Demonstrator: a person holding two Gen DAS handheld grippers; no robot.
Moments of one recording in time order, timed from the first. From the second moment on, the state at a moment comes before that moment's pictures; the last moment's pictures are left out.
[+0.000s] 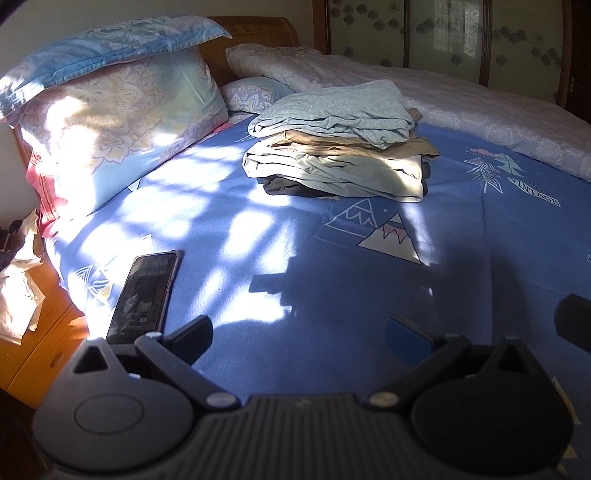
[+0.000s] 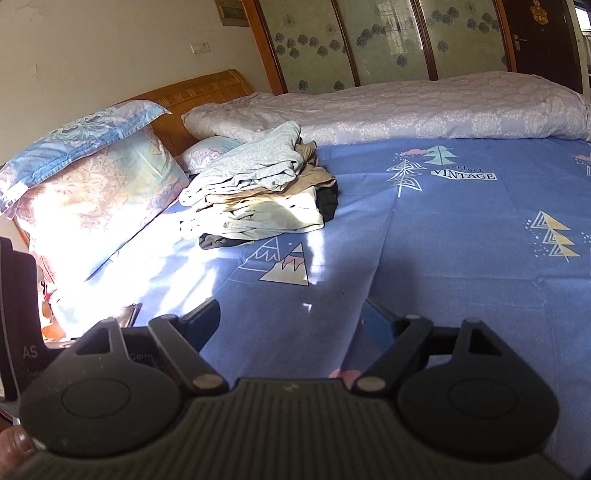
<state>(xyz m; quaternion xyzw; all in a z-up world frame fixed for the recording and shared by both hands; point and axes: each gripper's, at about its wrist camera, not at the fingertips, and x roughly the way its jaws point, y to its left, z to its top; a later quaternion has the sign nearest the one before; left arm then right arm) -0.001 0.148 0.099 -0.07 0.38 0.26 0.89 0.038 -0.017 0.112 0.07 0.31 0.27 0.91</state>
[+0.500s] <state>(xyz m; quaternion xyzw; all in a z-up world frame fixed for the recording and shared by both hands) 0.003 0.144 0.094 -0.03 0.37 0.27 0.89 0.038 -0.019 0.106 0.07 0.32 0.27 0.91</state>
